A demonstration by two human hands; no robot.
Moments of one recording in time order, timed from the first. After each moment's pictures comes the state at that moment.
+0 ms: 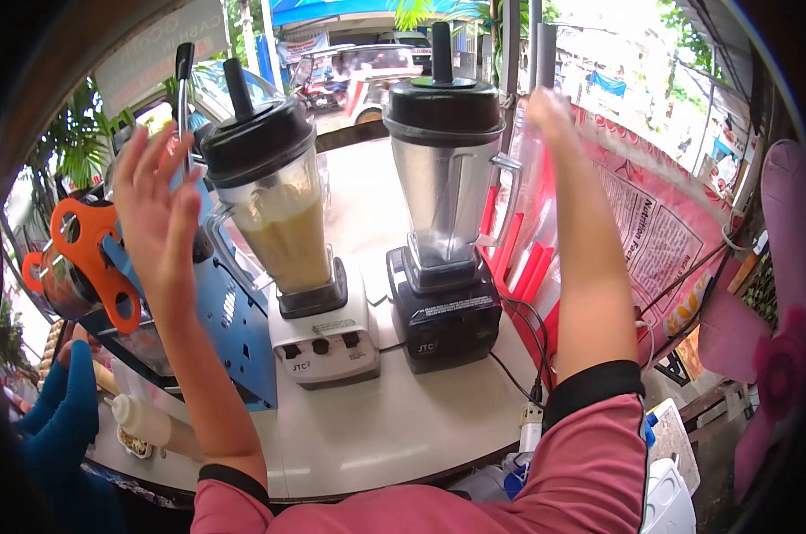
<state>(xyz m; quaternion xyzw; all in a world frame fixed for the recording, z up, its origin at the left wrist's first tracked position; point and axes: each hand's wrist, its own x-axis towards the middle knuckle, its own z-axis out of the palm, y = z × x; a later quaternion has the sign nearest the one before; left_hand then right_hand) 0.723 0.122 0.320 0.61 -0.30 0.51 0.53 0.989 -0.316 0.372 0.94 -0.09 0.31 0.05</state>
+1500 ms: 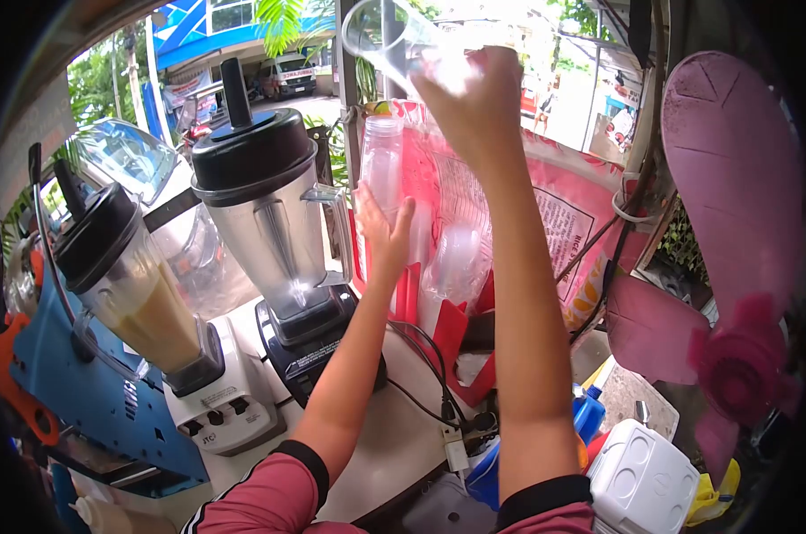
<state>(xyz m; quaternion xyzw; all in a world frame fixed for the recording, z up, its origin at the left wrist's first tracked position) 0.905 -0.272 0.176 0.66 -0.23 0.28 0.65 0.801 -0.331 0.373 0.72 0.06 0.65 -0.24</state>
